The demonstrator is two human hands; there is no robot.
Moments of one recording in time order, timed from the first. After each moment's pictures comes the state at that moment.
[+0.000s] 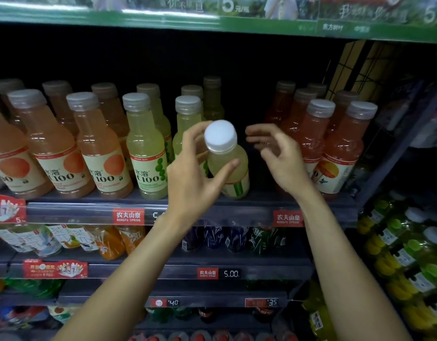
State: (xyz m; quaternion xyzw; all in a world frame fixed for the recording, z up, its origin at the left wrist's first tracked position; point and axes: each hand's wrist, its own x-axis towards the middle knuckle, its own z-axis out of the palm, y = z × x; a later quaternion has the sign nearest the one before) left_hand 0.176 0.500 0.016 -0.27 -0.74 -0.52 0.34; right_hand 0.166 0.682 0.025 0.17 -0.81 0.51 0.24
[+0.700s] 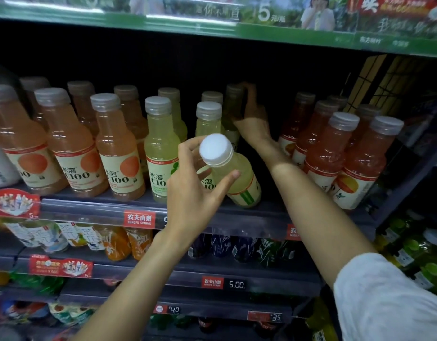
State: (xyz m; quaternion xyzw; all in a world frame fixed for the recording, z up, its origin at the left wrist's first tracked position) left_hand 0.183 0.479 0.011 -0.21 -0.73 -0.56 0.32; right_hand 0.032 0.633 0.056 0.06 -0.88 0.39 0.27
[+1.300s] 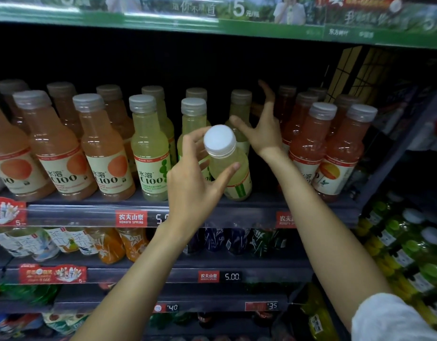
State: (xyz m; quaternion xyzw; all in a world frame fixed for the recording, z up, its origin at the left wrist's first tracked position) left_hand 0.185 0.492 0.016 -0.23 -0.75 -0.52 0.33; right_hand 0.089 0.662 0.041 0.06 -0.81 0.49 0.32
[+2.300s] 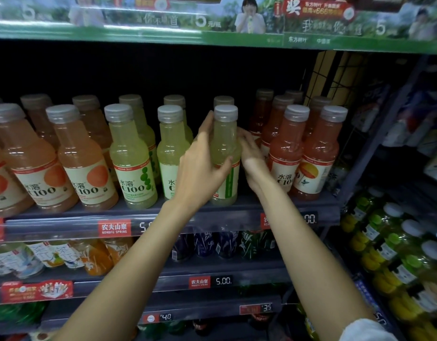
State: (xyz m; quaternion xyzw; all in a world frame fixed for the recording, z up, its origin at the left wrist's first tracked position) left_hand 0.150 0.529 0.027 -0.30 -0.82 -0.41 0.27; right_hand 0.112 0.667 0.009 -0.05 -0.69 0.70 0.17
